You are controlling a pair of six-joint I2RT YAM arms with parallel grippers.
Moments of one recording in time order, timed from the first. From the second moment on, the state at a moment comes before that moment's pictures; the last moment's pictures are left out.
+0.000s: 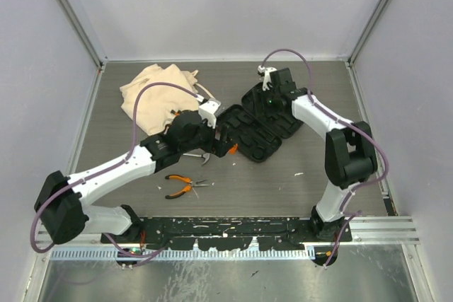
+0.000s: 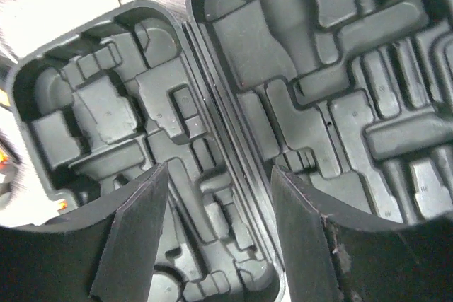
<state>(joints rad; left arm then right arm) -0.82 1.30 0.92 -0.10 0.03 -0.29 0.31 1.72 1.26 -0.35 -0.13 0.09</state>
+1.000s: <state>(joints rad) -0.82 1.14 0.84 -0.26 -0.07 -0.30 0.38 1.94 1.34 -0.46 0.08 0.07</state>
